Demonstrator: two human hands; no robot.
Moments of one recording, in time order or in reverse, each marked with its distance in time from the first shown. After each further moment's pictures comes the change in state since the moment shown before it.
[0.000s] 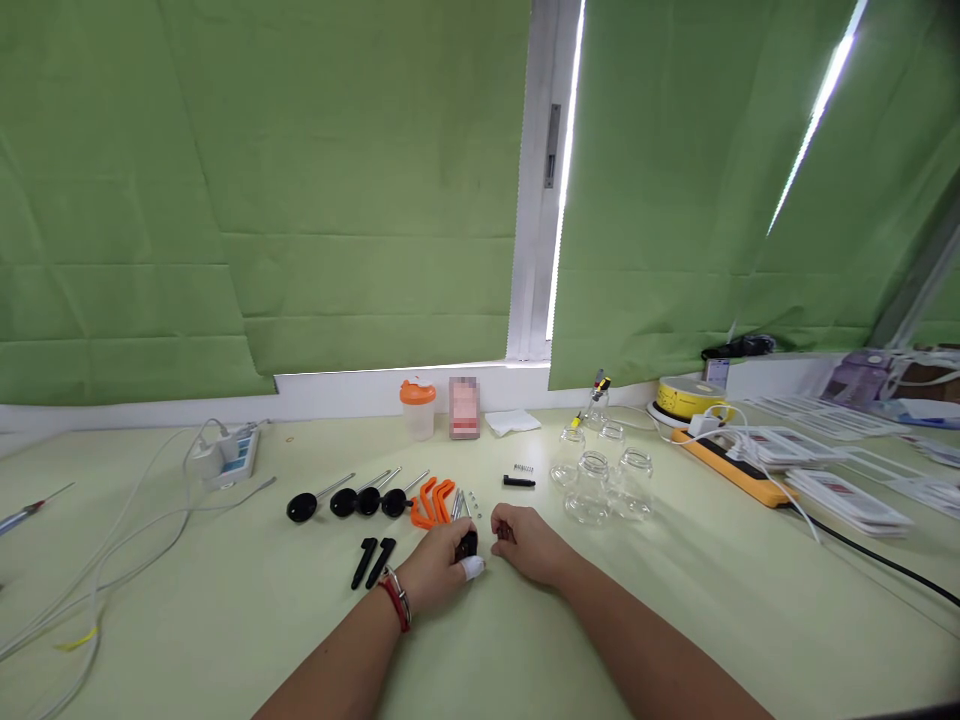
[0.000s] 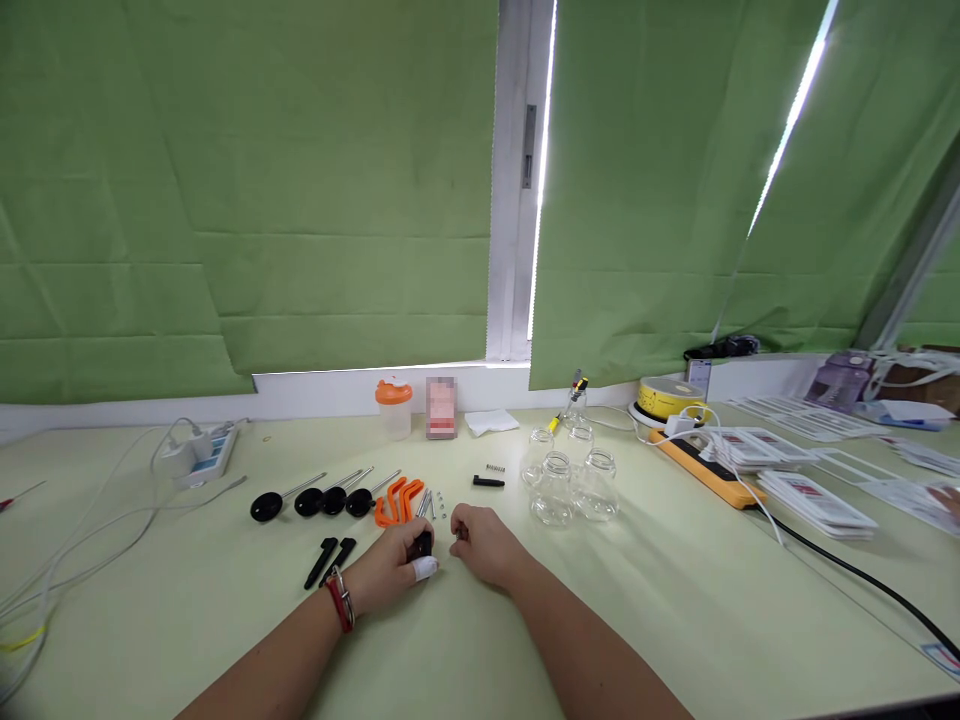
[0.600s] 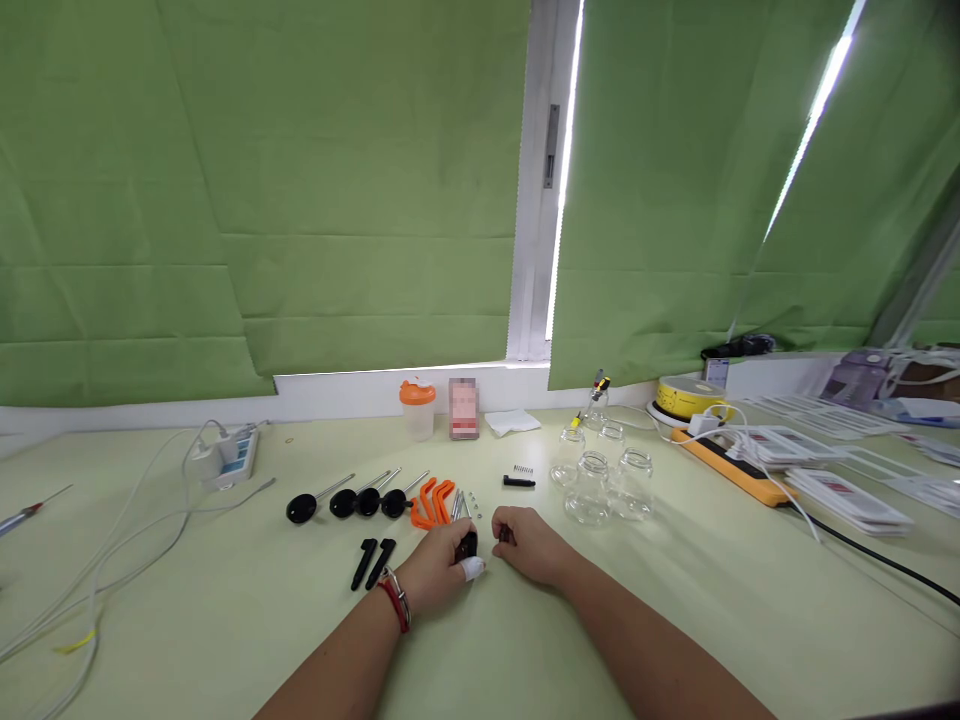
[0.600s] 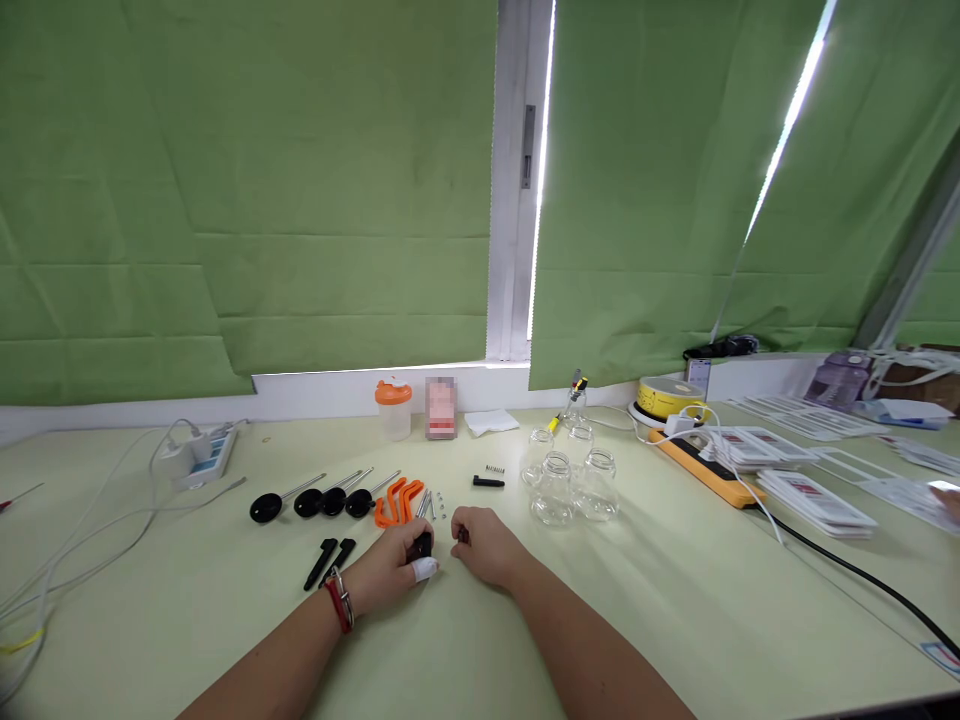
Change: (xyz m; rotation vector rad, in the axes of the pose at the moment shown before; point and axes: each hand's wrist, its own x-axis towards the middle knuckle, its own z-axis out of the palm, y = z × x) left_hand 0.001 -0.001 0.000 -0.003 0.001 0.000; right_hand 0.000 0.002 0.000 -0.028 -0.008 -0.009
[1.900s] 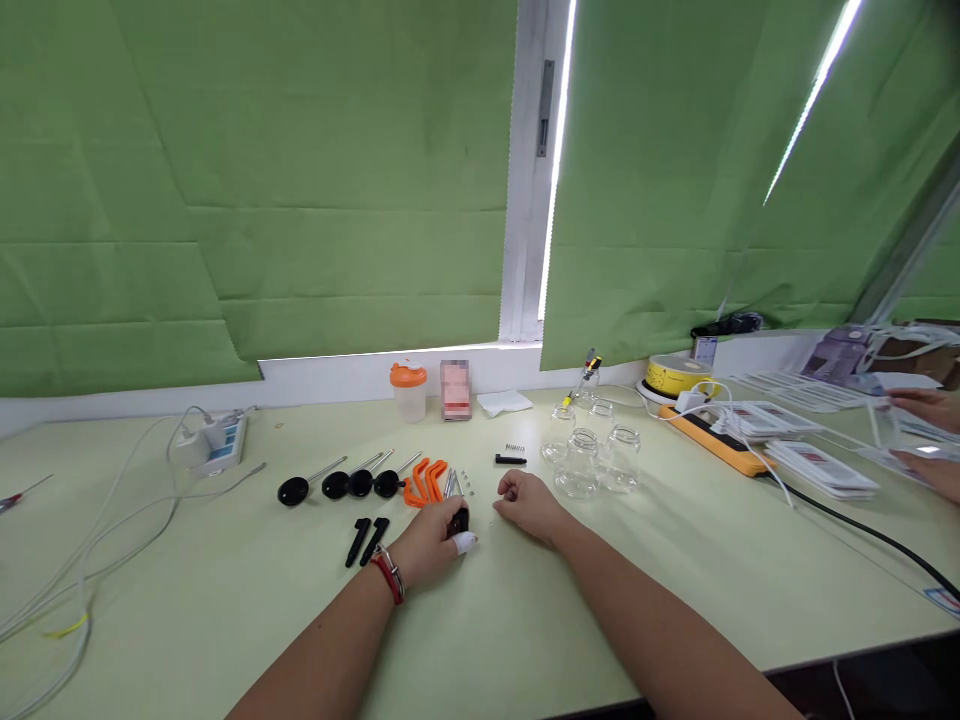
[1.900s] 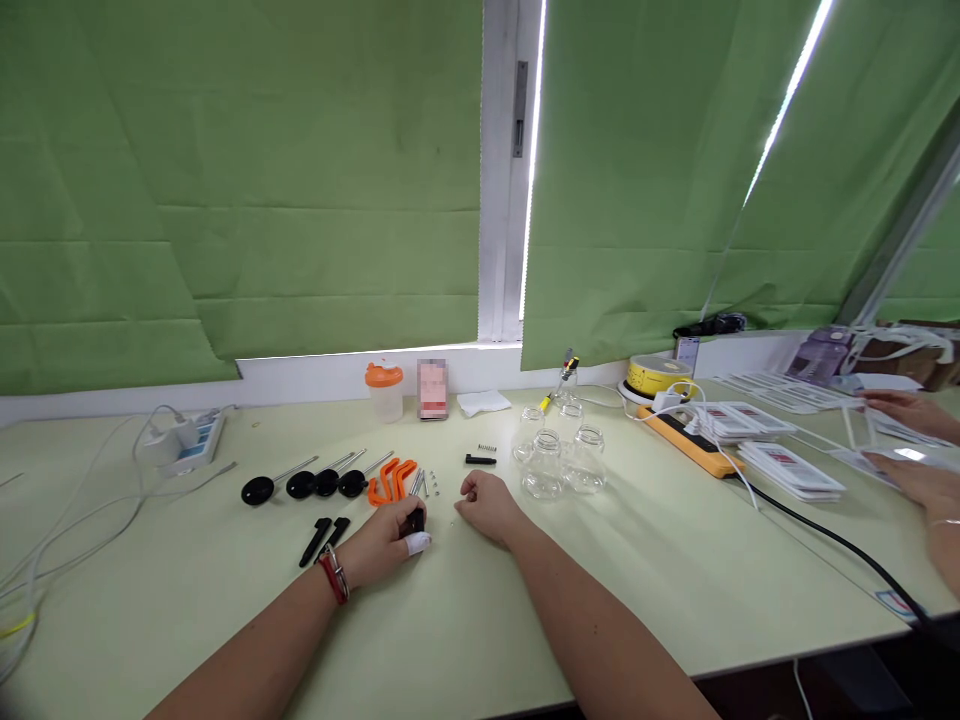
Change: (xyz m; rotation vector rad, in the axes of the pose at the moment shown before) left_hand 0.002 -0.004 0.000 0.027 -0.009 -0.003; right_hand 0.009 0.023 -0.002 0.157 0.127 0.217
